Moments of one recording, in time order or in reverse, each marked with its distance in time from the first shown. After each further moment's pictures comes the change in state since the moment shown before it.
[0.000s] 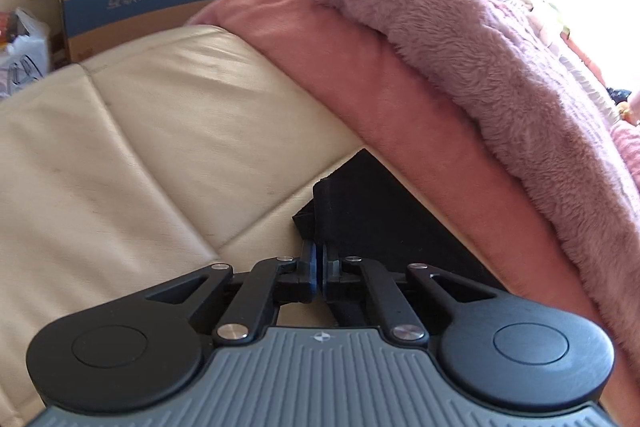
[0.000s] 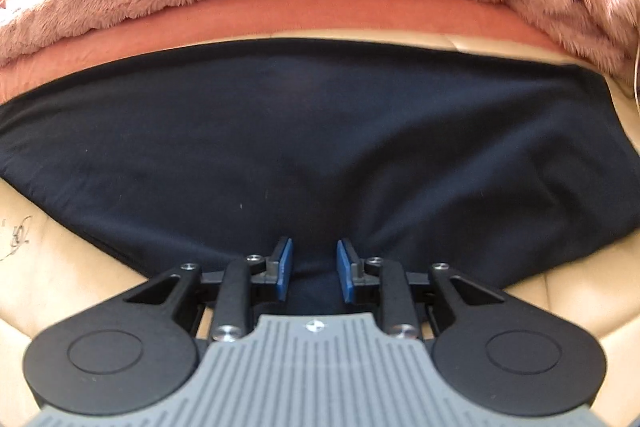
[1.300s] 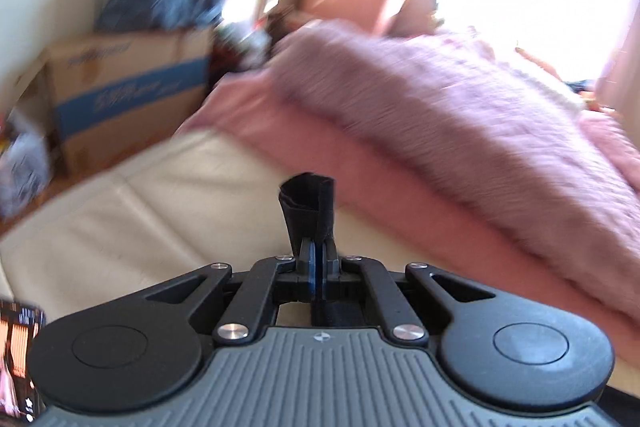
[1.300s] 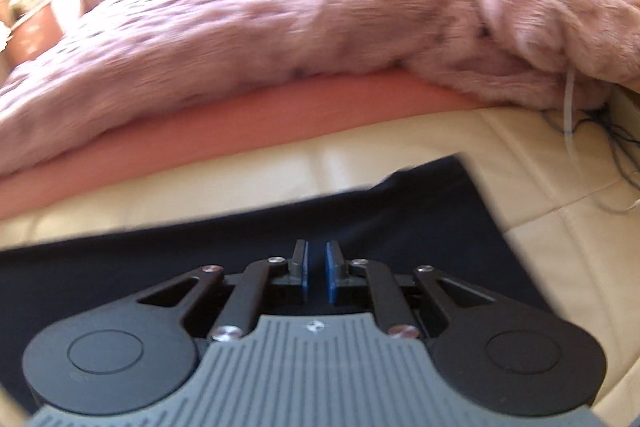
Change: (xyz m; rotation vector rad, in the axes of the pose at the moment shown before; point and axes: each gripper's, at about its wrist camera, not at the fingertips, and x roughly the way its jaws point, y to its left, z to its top) left arm -0.105 -0.016 -0.013 0.231 -0.237 -0.085; right arm -0.023 -0.086 0.066 0.152 -0.183 -0.023
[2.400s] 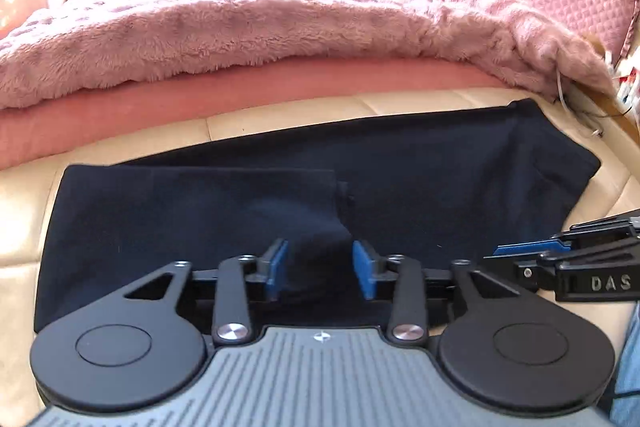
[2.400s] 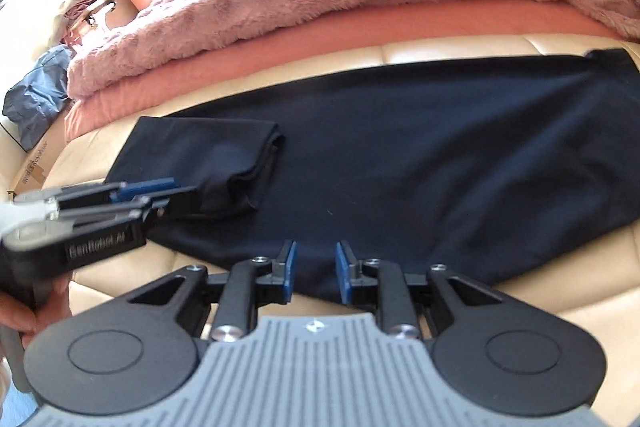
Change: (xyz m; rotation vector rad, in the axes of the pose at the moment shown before) left arm -0.077 -0.267 -0.189 0.677 0.311 -0.541; right arm -0.048 0.142 -0.105 -0.085 0.115 0.295
